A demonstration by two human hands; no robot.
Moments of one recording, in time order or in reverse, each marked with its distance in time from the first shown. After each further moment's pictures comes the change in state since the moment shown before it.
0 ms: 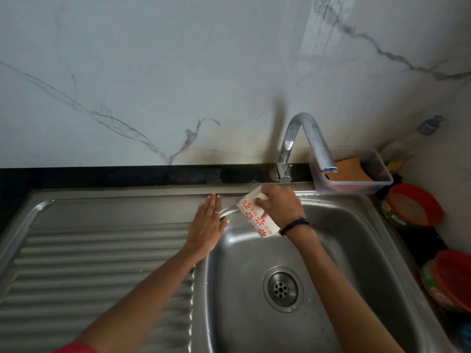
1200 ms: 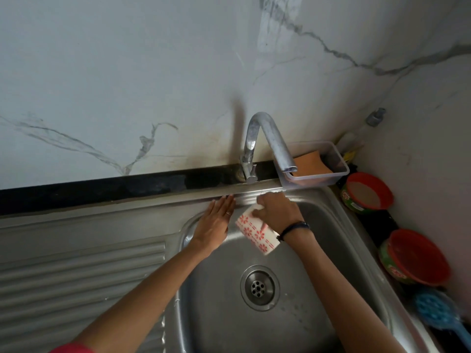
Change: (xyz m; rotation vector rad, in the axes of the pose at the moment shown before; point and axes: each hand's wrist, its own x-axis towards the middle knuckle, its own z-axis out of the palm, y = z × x) left_hand 0.039 0.062 0.022 0.095 0.048 0.389; right_hand -0.014 0.042 -0.027 -0.179 -0.134 0.166
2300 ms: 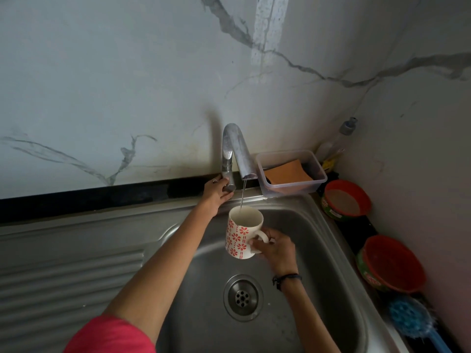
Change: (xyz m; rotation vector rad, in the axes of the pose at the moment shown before) left_hand 0.106 0.047 -0.075 -1.785 0.094 -0.928; right_hand -0.051 0.064 0.054 1.053 0.220 0.246
